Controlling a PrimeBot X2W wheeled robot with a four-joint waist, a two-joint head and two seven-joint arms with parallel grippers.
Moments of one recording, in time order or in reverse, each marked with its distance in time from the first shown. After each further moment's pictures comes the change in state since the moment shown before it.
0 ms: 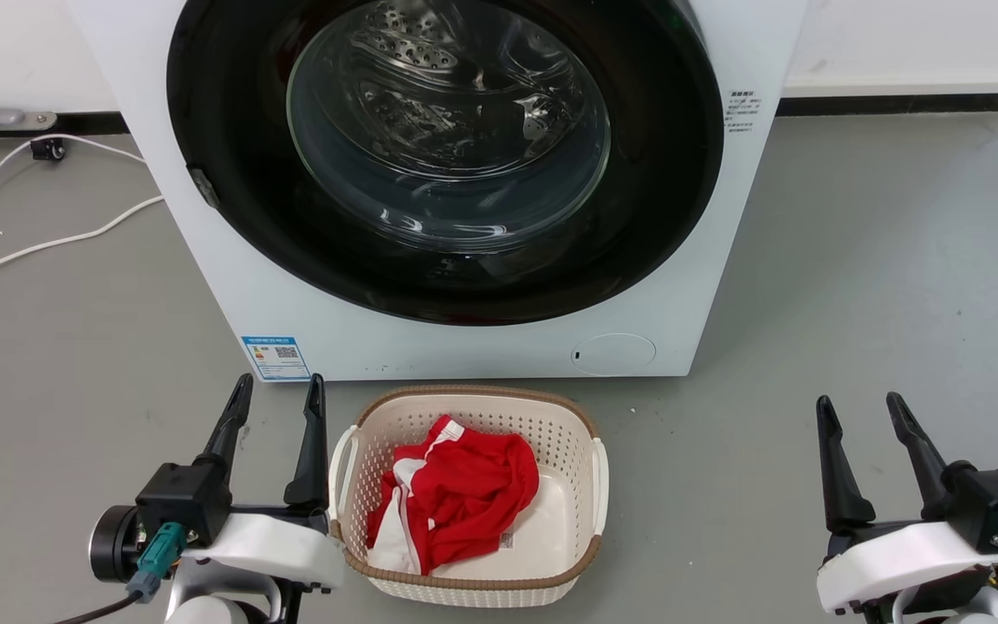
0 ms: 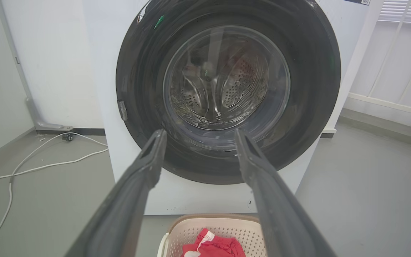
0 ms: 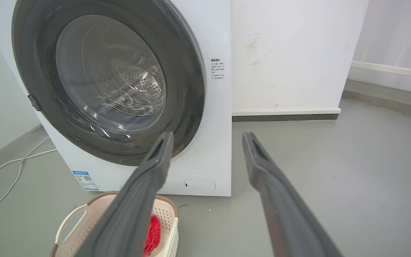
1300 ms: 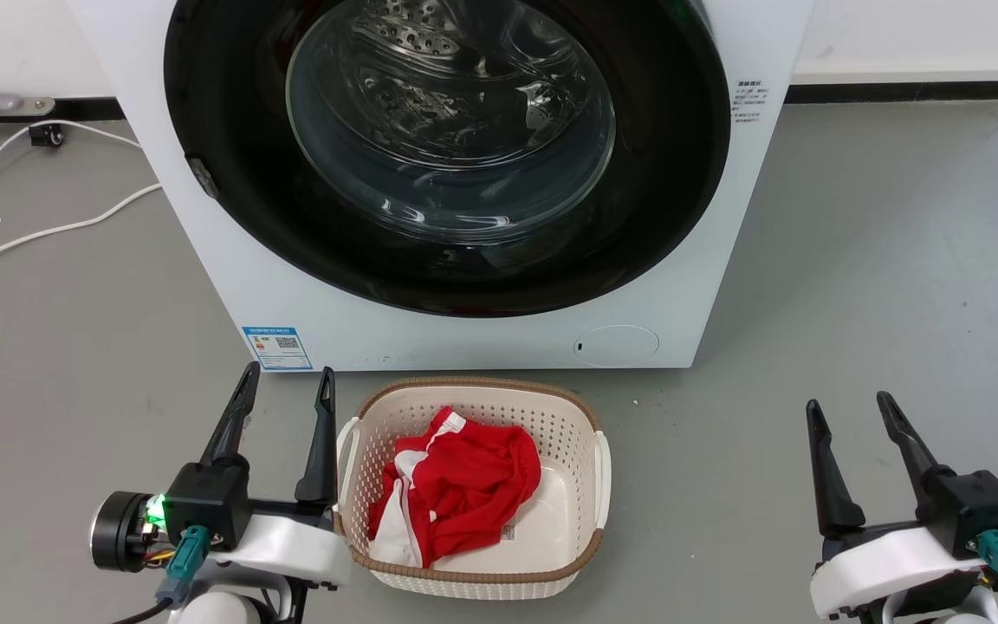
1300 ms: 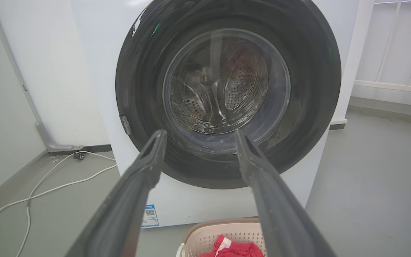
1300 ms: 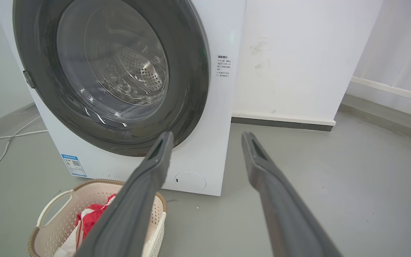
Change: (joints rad) left arm -0.008 -0.020 0.010 -0.004 0.146 0.005 -0.042; right arm -0.003 0.000 0.009 0.013 -0.124 0.000 -0.041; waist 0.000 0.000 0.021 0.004
